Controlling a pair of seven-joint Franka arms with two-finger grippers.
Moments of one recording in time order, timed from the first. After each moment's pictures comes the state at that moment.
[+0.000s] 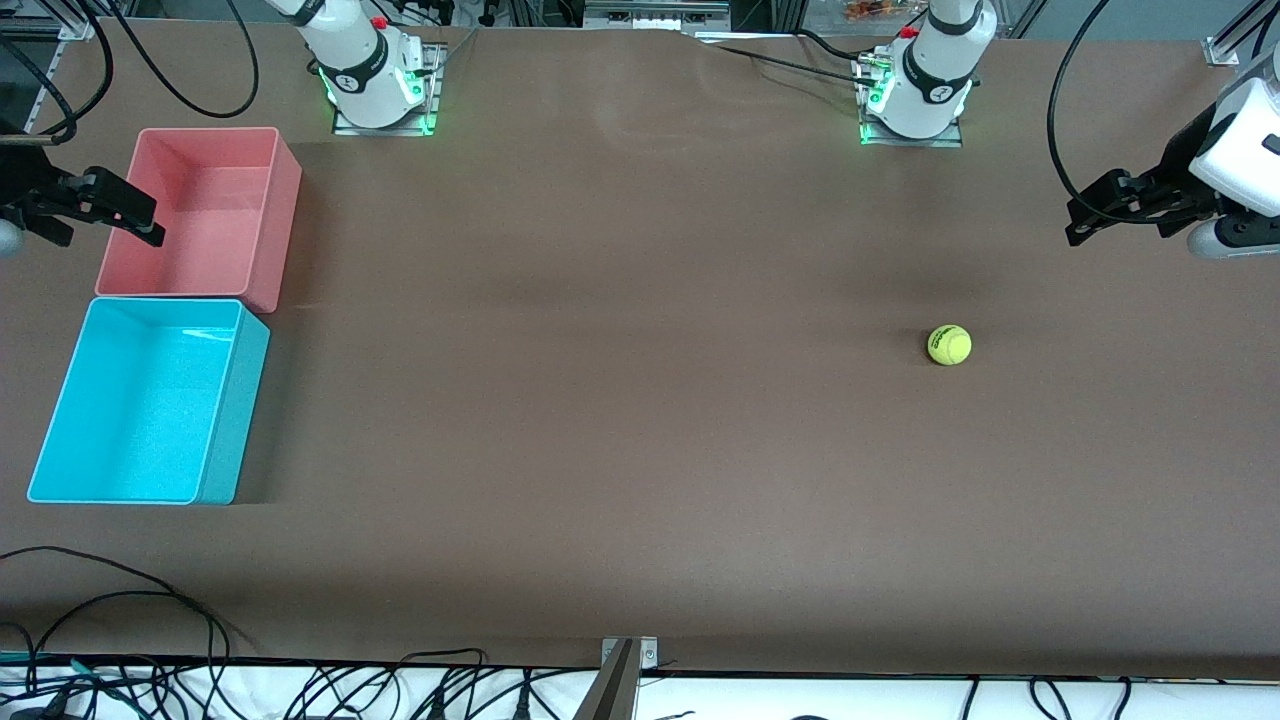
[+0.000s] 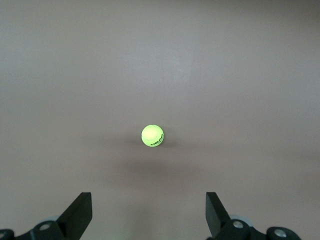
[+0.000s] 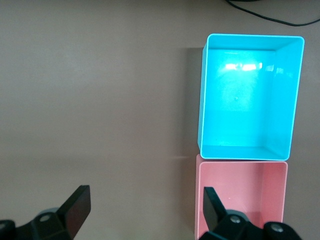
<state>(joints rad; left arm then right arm) -0.03 0.00 -0.04 -1.54 0.02 1.49 -0.19 0.06 0.03 -0.05 -1.51 0.00 1.54 0.00</state>
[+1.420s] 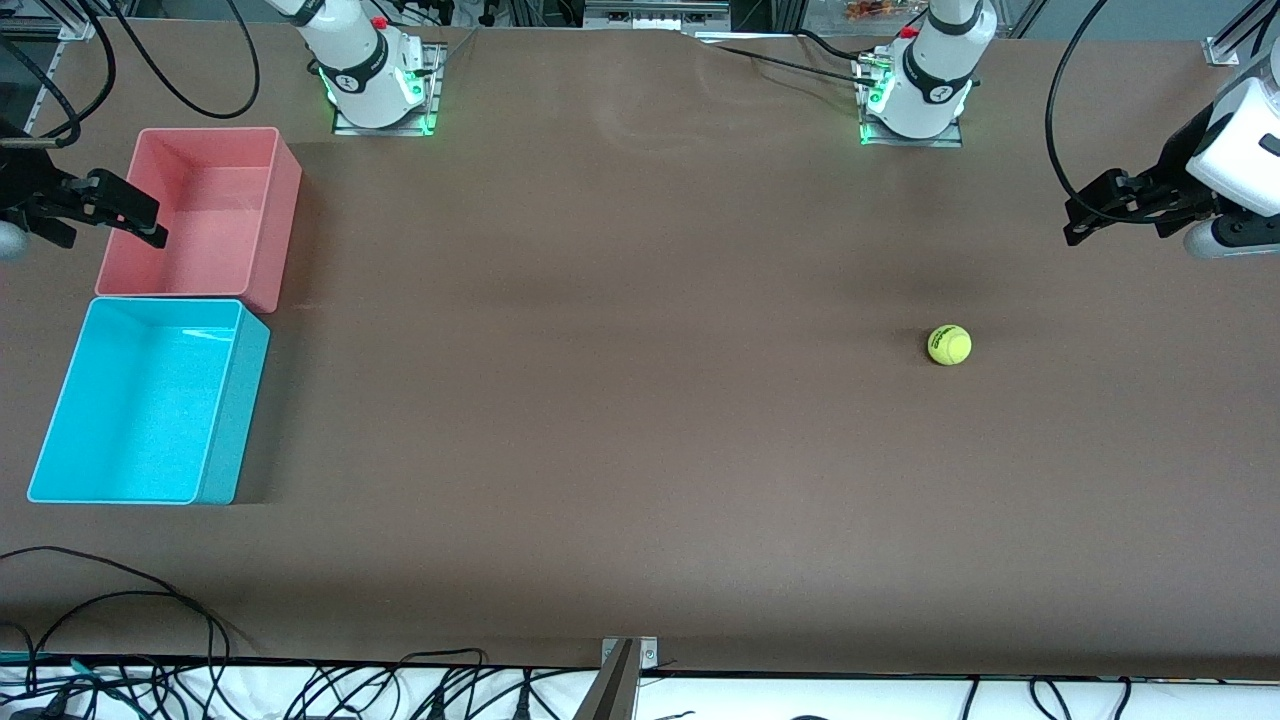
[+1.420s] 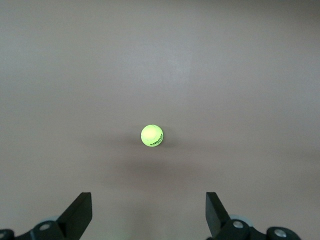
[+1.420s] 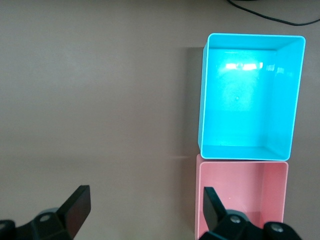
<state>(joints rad) -0.04 0.00 -0.04 -1.54 0.02 1.49 -0.19 0.06 0.03 -0.05 -1.51 0.00 1.54 0.00</state>
